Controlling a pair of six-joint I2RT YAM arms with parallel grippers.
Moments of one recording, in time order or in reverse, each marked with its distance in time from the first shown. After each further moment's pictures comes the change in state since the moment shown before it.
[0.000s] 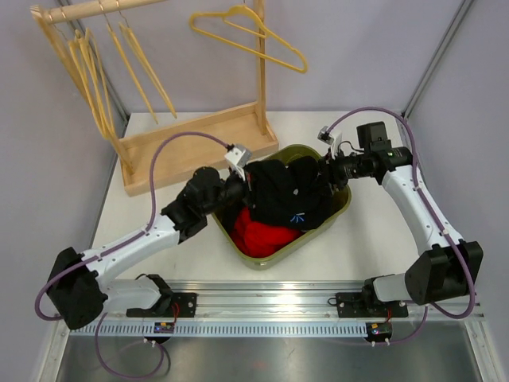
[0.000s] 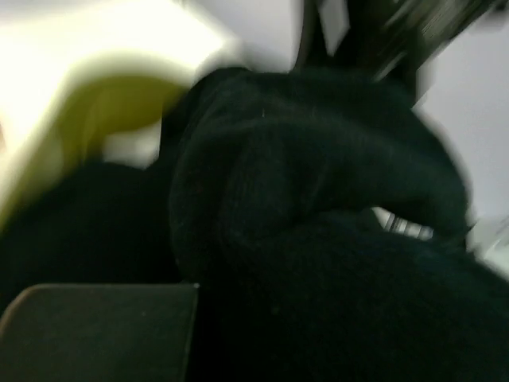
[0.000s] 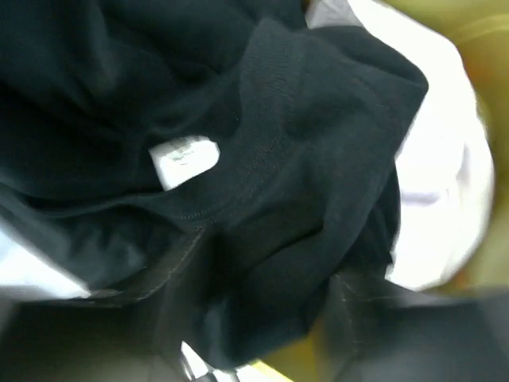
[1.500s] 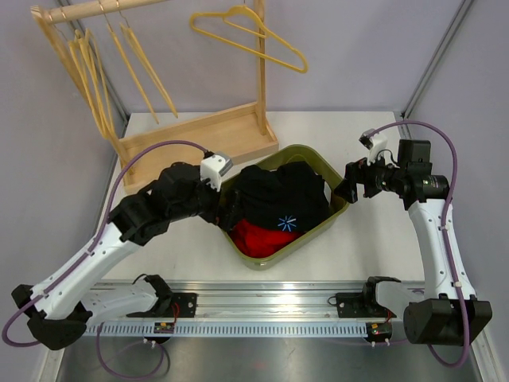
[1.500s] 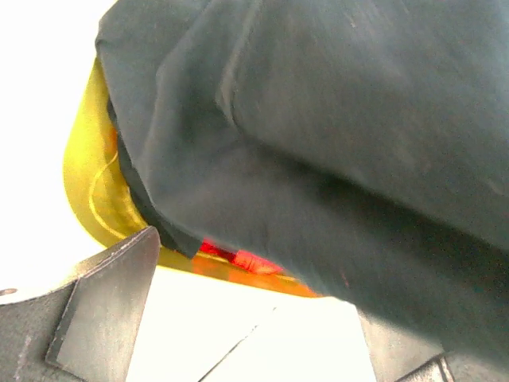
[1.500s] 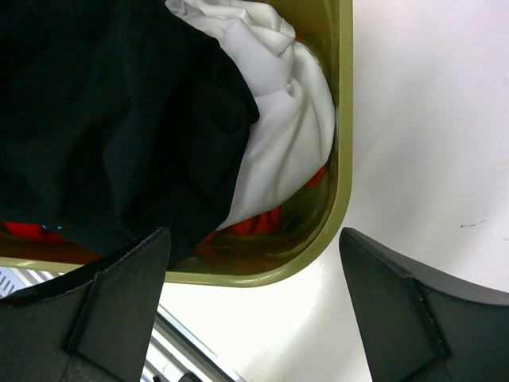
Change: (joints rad) left arm -0.025 -0.173 0.330 -1.041 -0.163 0.143; right arm -0.234 -0.278 -0.137 0.017 0.200 0.050
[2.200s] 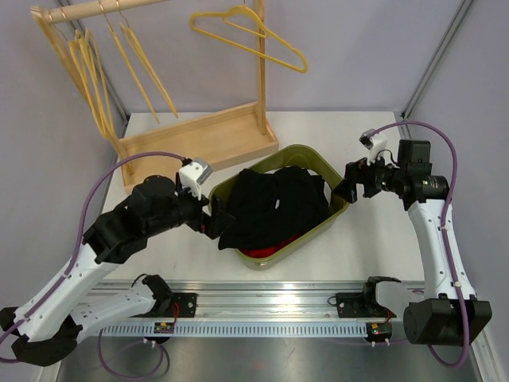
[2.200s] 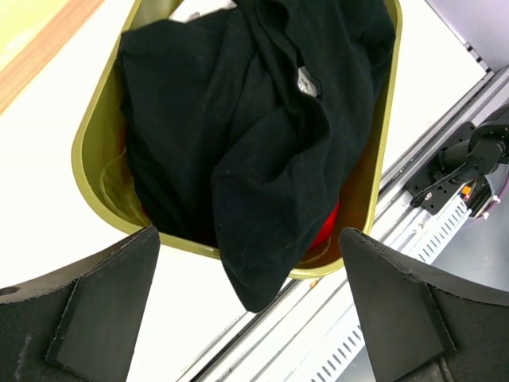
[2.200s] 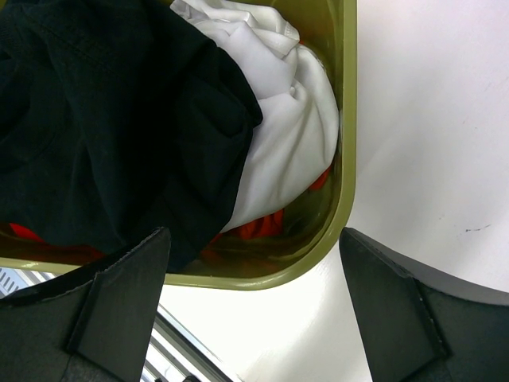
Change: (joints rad) left arm 0.000 -0.193 -0.049 -0.015 -0.012 -0.030; right arm -0.003 -0.002 -0.011 0.014 -0.016 0.008
